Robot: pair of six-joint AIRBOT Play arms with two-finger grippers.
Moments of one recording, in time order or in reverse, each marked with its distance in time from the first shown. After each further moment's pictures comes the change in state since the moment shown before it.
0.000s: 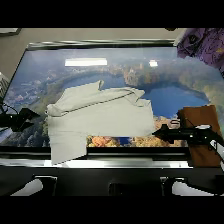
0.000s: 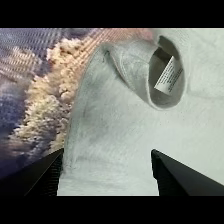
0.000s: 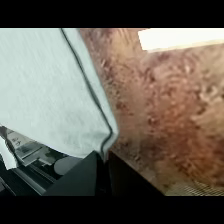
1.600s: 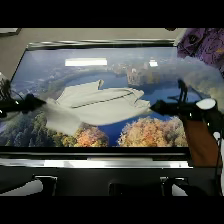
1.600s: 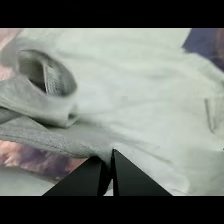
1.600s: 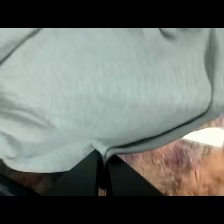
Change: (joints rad) left arm -0.123 -0.130 0.225 -0.315 -0.009 0.253; right arm 0.306 0.219 0.352 -0.062 -0.135 0.203
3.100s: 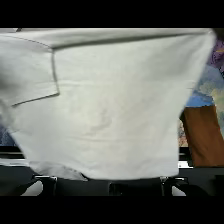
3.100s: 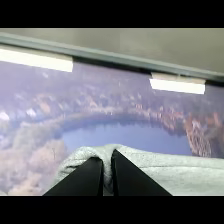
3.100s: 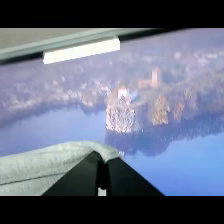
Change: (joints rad) left arm -0.125 0.208 0.830 0.442 -0.205 -0.369; right arm 0.123 -0.024 1.086 -0.721 0.339 0.624
